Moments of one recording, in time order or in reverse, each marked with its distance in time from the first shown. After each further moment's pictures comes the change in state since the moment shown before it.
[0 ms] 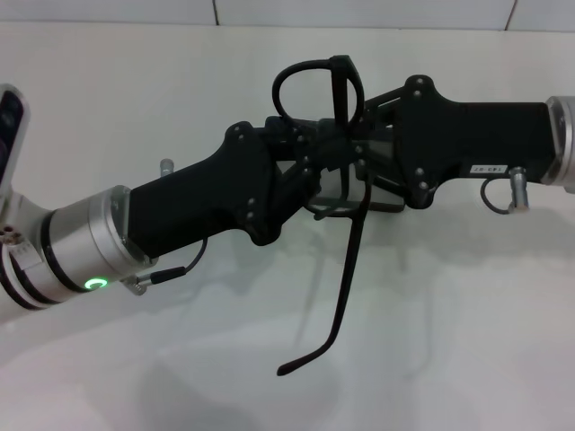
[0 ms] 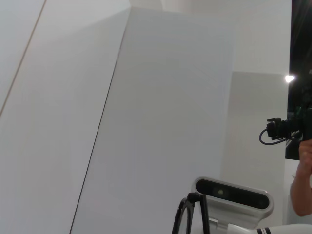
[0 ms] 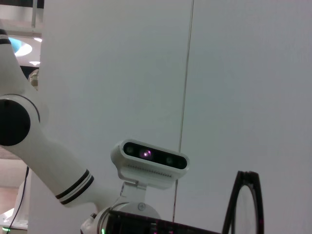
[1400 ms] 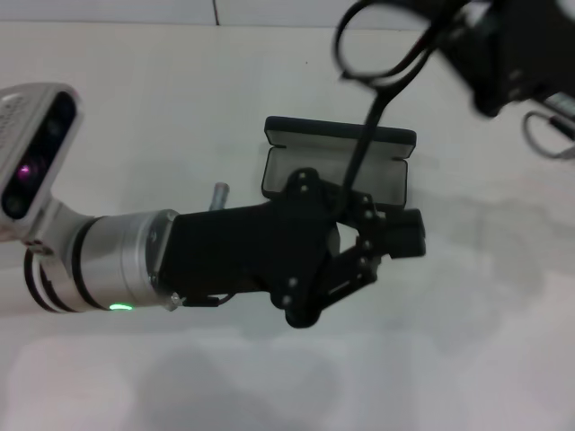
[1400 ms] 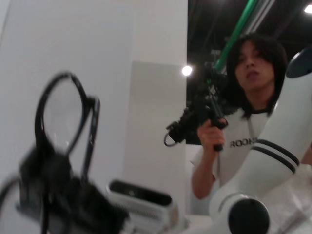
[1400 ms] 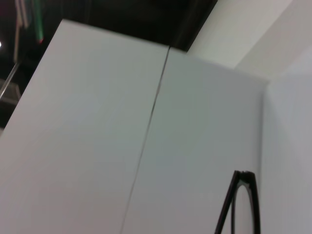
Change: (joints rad) left arm -0.085 -0.002 0.195 0.002 -0.013 0.118 0.077; right arm 0.059 -0.001 0.089 0.383 0.407 -0.249 -0.422
